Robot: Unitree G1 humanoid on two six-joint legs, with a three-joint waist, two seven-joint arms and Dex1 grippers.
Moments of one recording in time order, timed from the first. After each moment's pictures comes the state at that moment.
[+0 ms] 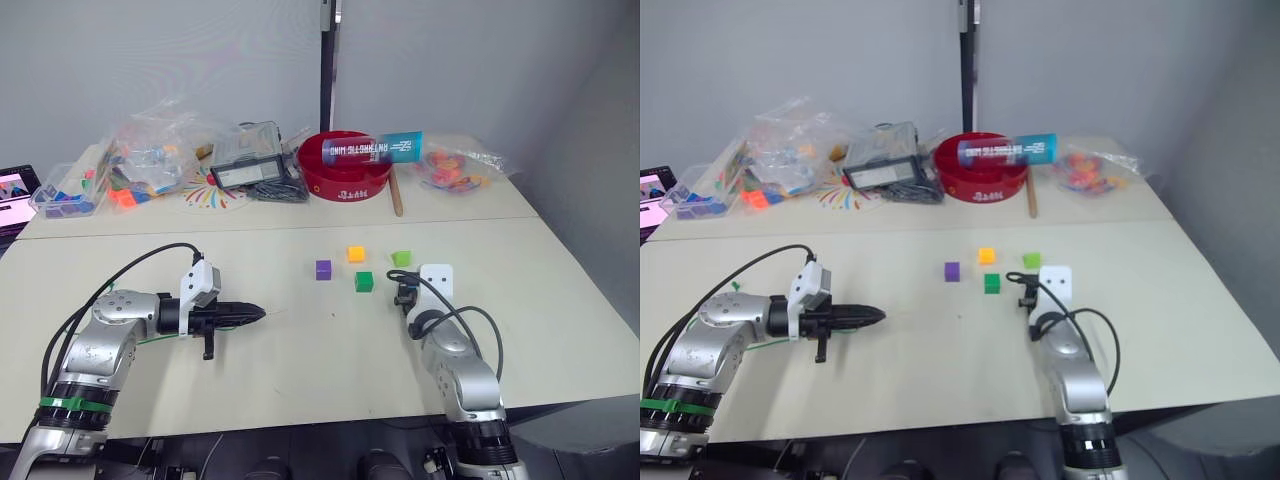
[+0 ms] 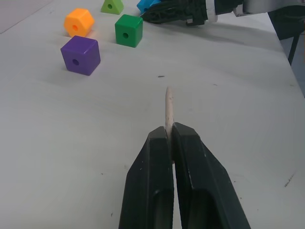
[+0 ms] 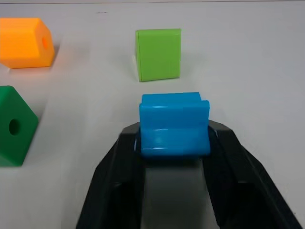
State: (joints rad) left arm -0.36 0.73 0.02 0.09 -0.39 0.27 -1.32; right arm -0.27 -0.09 -0.03 -0.13 0.08 0.56 -0.09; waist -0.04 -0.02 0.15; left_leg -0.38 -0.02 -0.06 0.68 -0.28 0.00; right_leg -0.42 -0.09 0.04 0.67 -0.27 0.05
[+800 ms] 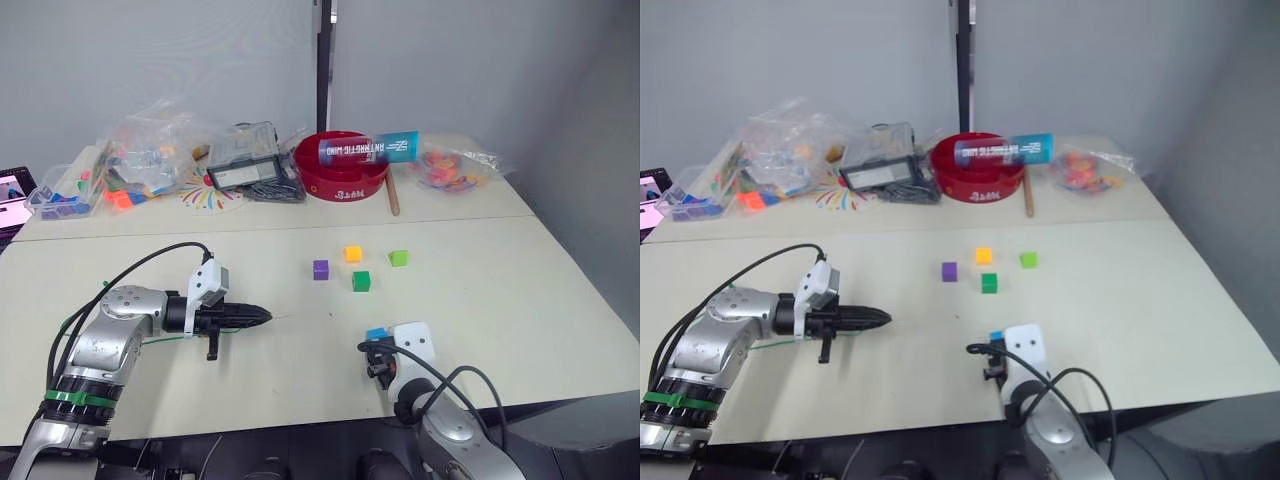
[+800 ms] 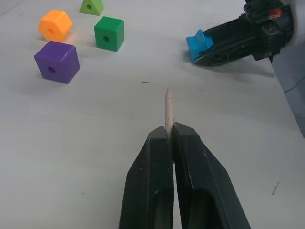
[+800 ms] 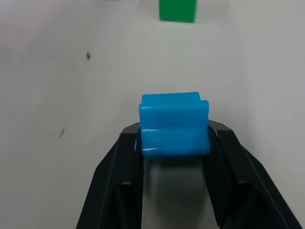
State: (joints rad) left arm -0.39 0.75 -0.02 0.06 -0.39 0.33 -1.34; right arm 0.19 -0.04 0.28 -0.71 0.08 0.82 -0.03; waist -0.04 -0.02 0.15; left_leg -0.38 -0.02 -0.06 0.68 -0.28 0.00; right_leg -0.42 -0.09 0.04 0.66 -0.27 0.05
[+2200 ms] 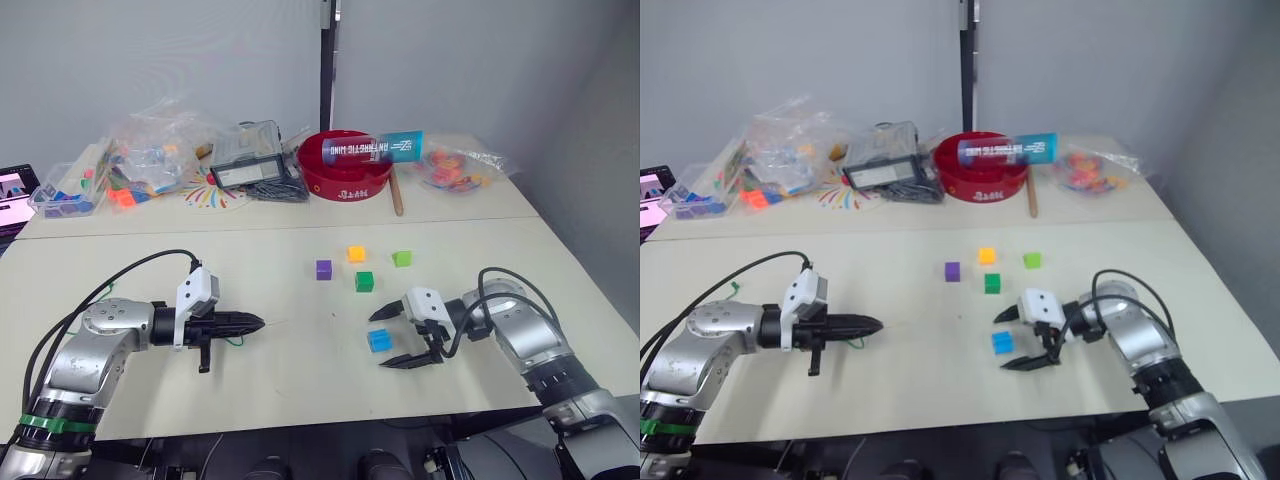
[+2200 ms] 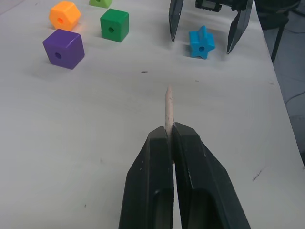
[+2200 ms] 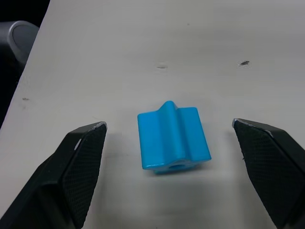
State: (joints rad) left arm -0.25 0.79 0.05 -0.09 -0.44 0.38 -1.27; right arm -0.56 -0.68 0.31 0.29 0.17 -0.04 1.46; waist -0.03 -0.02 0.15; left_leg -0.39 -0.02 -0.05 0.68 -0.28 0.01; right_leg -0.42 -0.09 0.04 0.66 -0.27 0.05
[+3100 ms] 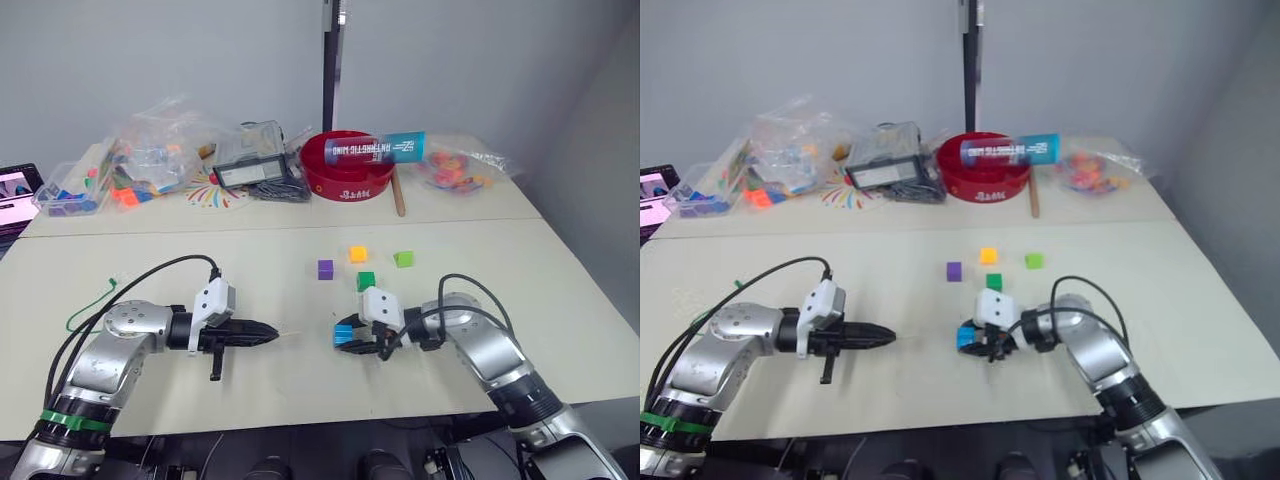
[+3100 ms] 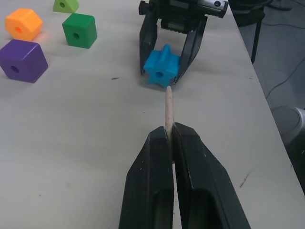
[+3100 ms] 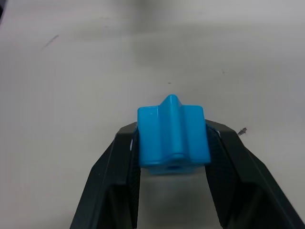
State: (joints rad) left arm -0.30 0.73 -0.06 -0.04 -0.40 0.26 -1.32; right arm -0.49 -0.51 0.36 -0.04 0.07 0.35 1.11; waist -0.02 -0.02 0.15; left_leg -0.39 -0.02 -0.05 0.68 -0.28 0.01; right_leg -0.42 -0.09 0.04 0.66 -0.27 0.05
